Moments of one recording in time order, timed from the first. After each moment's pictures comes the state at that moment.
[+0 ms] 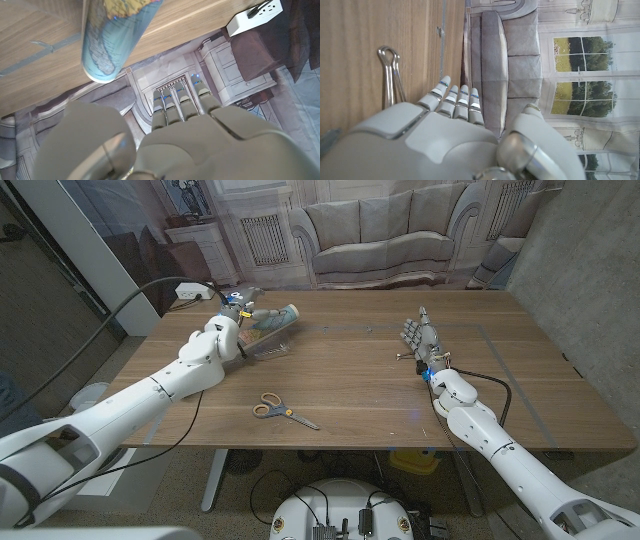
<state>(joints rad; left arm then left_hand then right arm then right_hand) 0.58 0.81 0.72 -1.71 0.61 0.56 0.09 0.66 0.05 -0.33 0.15 0.40 0.30 -0.02 0.19 0.20 0.25 -0.08 0.20 0.23 0.19 -0.02 0.19 0.20 0.20 0.06 0.21 0.19 -0.93 -0.43 -0.35 -1.45 0.74 0.19 -0.16 0.35 0.06 0.06 0.01 0.19 0.30 0.07 0.20 0.18 0.29 0.09 0.21 0.18 0.23 0.03 0.19 0.18 0.27 -0.02 0.25 0.18</state>
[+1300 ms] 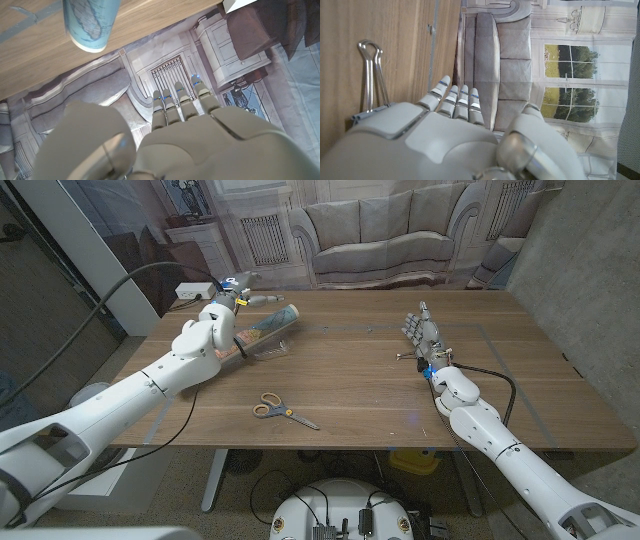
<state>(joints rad) 0.59 0.84 0.67 -1.80 0.64 0.59 0.08 0.66 0.05 -0.33 0.15 0.41 0.29 -0.03 0.19 0.20 0.24 -0.09 0.20 0.23 0.19 -0.02 0.19 0.20 0.19 0.07 0.21 0.19 -0.96 -0.46 -0.35 -1.51 0.69 0.20 -0.19 0.34 0.06 0.05 0.00 0.19 0.30 0.07 0.20 0.18 0.29 0.10 0.21 0.18 0.23 0.03 0.19 0.18 0.27 -0.02 0.25 0.18</state>
